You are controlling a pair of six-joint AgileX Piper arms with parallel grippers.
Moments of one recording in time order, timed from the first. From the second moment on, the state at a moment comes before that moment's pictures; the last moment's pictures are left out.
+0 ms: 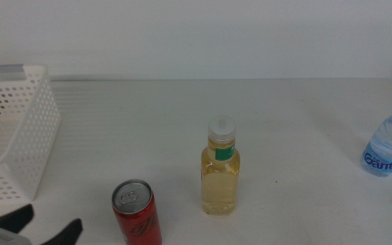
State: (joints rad) left arm -0.37 0.49 0.03 -0.06 -0.19 -0.01; right arm 0.04 -0.01 0.03 0.00 0.21 -0.10
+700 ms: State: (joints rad) left arm -0.56 0.76 0.03 -0.14 -0.51 -0.03; right arm 0.04 -0.01 0.03 0.00 0.21 -0.10
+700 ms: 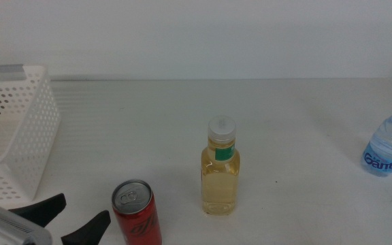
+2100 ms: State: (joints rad) left arm -0.74 1.07 0.02 -0.10 -0.89 -0.06; right arm 0.04 -0.01 0.03 0.00 0.21 -0.10
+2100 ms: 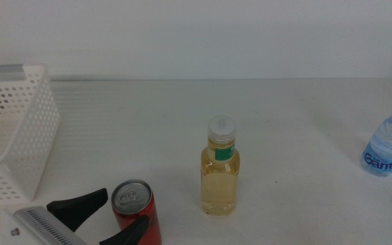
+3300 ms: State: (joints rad) left arm -0.74 1.46 0.02 -0.11 -1.13 -0.09; right arm 0.04 -0.01 0.03 0.00 0.21 -0.10
